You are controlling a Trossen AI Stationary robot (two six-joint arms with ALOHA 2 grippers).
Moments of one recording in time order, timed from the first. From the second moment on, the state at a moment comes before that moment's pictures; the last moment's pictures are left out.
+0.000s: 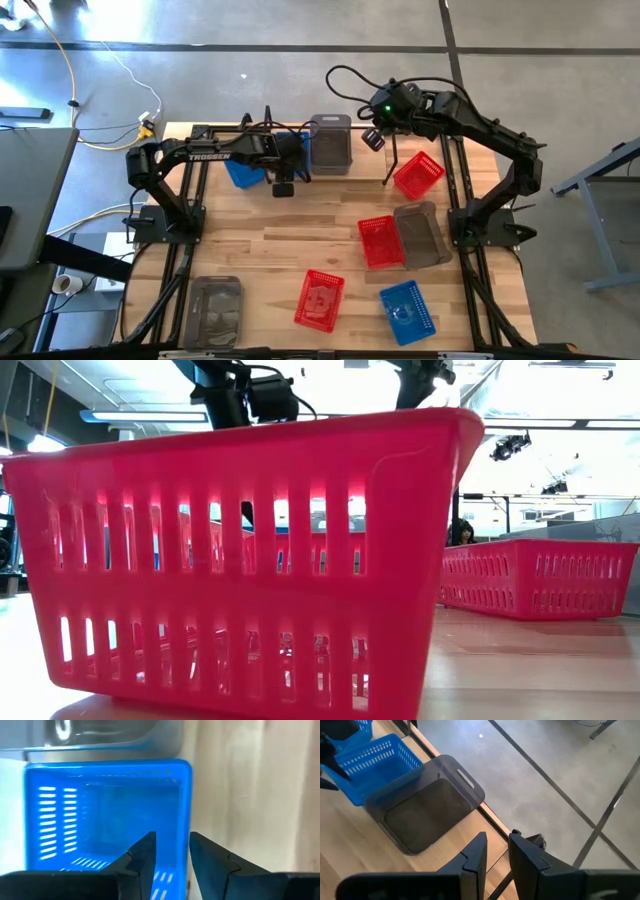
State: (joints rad) left arm 0.46 1.65 1.22 -0.76 -0.22 0.37; right arm -0.35 1.56 1.84 -1.17 0.47 0.13
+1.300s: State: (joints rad) left arm 0.37 1.56 1.23 -0.80 -0.03 0.33; right arm -0.17 1.56 1.84 -1.28 0.31 0.31
